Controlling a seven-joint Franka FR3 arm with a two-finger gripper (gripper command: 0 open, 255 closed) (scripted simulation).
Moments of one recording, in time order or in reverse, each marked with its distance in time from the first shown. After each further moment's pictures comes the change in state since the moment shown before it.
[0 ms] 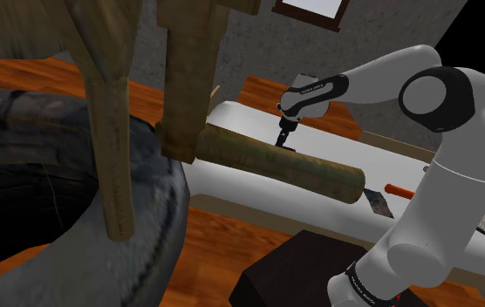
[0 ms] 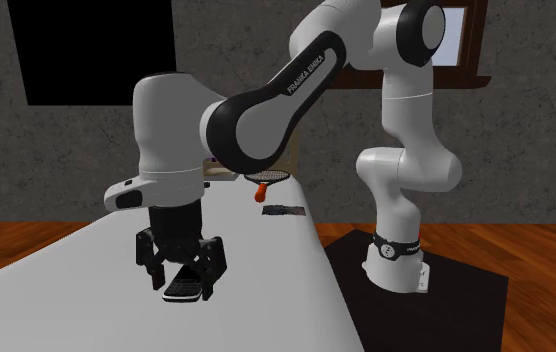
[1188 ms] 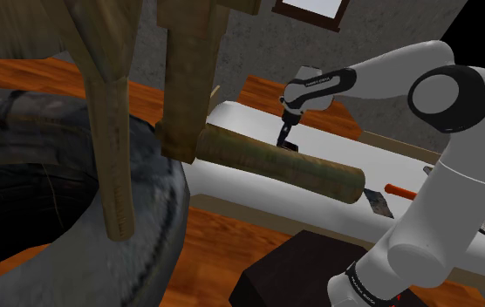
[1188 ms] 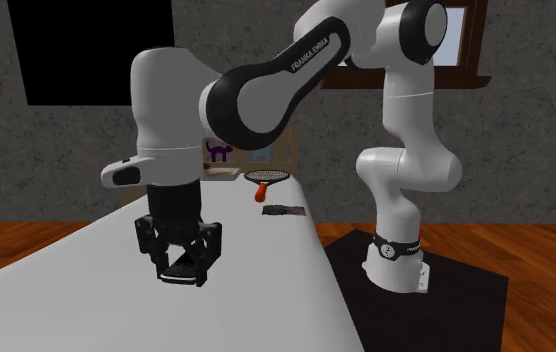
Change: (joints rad) arm 0.006 -0.046 -0.005 0.027 -0.021 -0.070 0.015
